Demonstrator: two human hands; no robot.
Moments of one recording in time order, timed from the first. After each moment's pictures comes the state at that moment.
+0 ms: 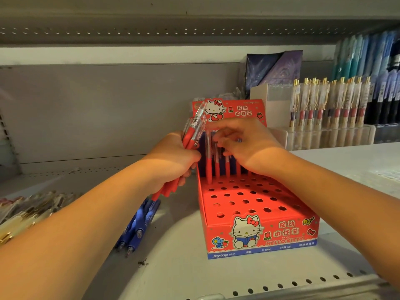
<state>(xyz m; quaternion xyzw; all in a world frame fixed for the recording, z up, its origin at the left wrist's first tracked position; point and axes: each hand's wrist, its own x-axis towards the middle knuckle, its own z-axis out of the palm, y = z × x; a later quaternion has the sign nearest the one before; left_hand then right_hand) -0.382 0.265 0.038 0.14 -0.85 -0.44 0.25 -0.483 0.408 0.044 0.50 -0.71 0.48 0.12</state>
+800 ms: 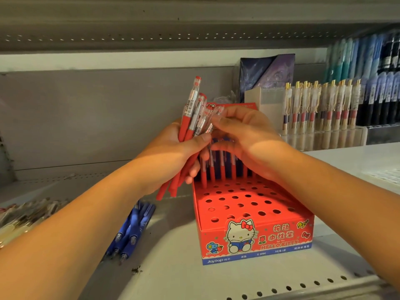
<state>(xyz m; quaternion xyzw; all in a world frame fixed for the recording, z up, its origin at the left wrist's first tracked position) -0.369 0.280 0.050 -0.09 -0.79 -0.55 0.24 -0.470 0.415 0.058 0.47 -0.48 0.73 -0.11</state>
